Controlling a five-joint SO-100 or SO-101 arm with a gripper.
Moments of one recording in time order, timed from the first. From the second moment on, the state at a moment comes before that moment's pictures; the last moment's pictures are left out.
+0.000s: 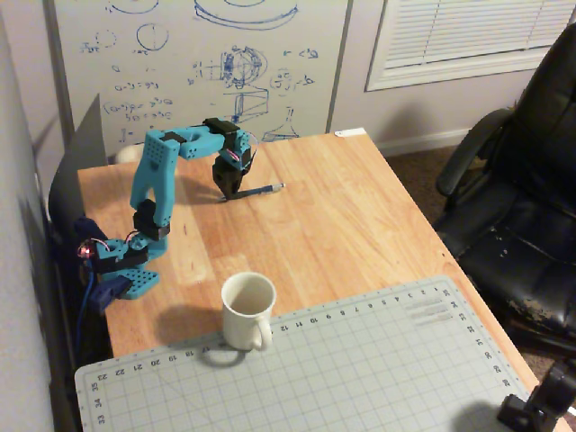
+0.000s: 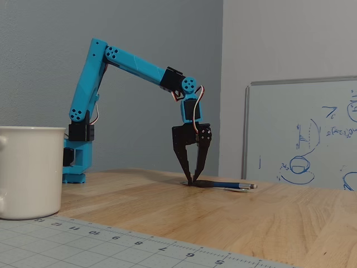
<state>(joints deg) -28.2 75.4 99.7 57.0 -5.8</state>
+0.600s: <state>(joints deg) -28.2 75.3 99.7 57.0 -5.8</state>
